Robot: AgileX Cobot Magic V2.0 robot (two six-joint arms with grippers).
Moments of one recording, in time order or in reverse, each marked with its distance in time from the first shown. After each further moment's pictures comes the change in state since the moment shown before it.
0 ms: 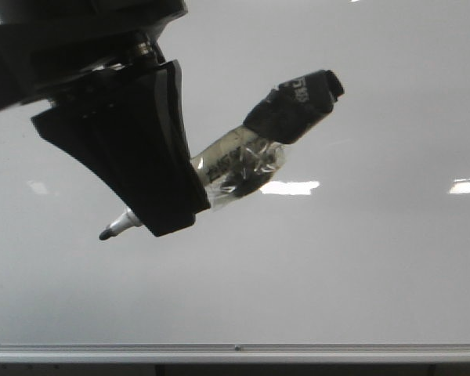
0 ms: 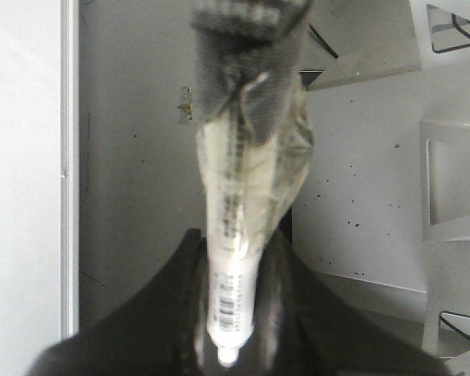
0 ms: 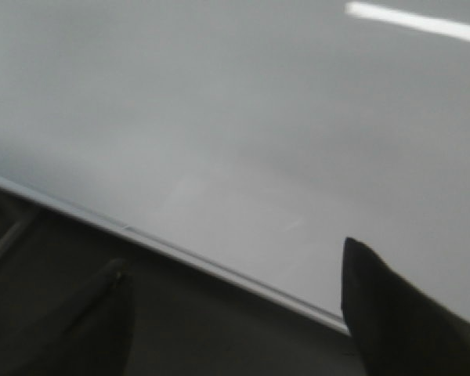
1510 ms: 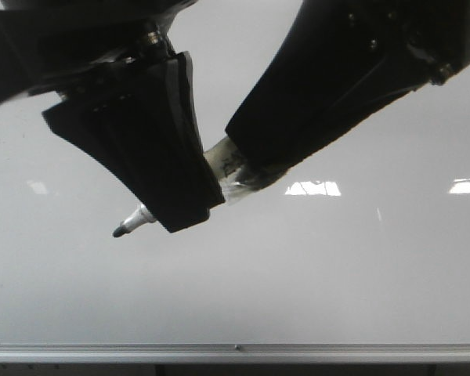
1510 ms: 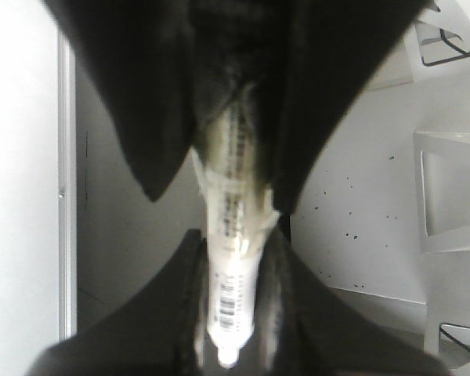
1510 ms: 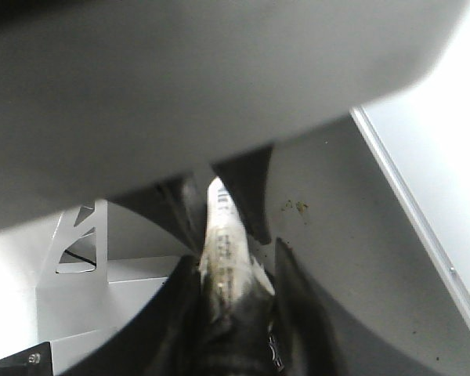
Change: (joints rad) left arm -0.001 0.000 -0.002 -0.036 -0.008 0.027; right arm 0.423 0.800 -0.271 0.484 0.068 -0.591
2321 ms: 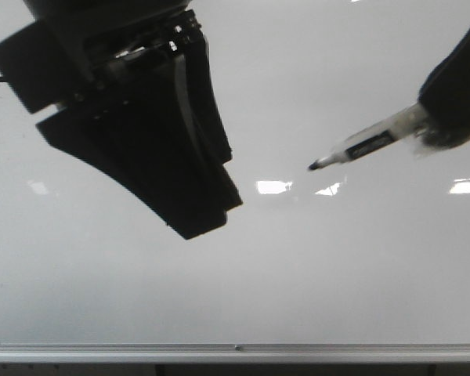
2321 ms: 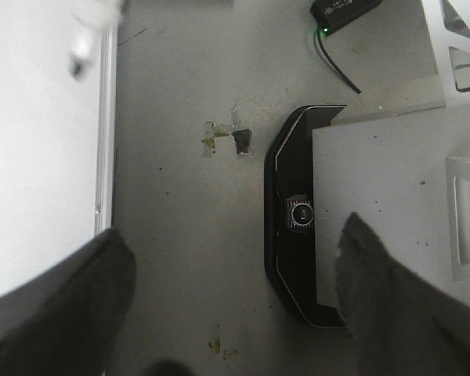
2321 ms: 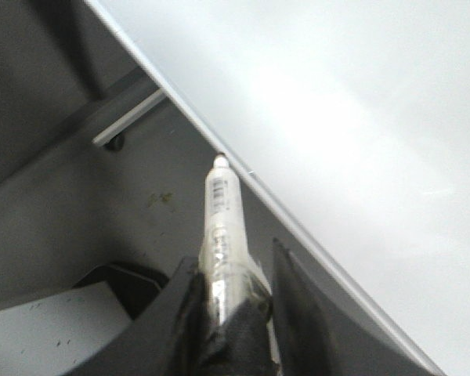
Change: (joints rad) left arm 0.000 0.000 0.000 -0.003 -0.075 0.002; right arm -0.340 -0.273 0.087 -0.264 -0.017 0.219
